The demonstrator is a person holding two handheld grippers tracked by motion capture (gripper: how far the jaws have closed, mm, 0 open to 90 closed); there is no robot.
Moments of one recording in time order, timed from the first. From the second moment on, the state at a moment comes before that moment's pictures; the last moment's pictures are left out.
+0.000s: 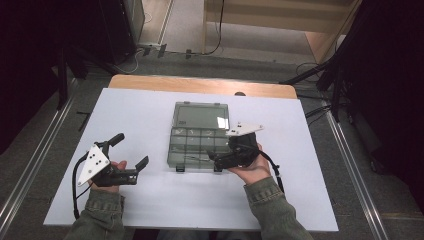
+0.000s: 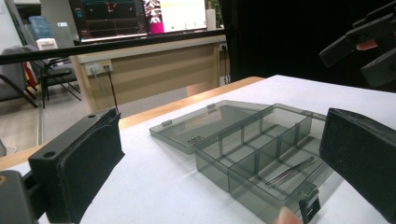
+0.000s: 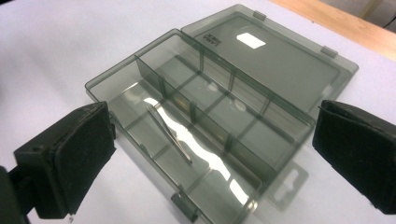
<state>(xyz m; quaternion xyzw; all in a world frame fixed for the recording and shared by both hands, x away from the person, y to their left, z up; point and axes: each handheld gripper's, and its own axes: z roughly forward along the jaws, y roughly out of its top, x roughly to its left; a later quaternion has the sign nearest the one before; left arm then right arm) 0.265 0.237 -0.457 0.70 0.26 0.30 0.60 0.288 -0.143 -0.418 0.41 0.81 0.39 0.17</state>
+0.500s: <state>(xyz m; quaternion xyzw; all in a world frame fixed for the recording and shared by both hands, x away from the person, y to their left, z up) 0.262 0.239 -0.455 0.69 0.27 0.30 0.60 0.260 -0.185 -0.433 0.45 0.75 0.43 0.21</state>
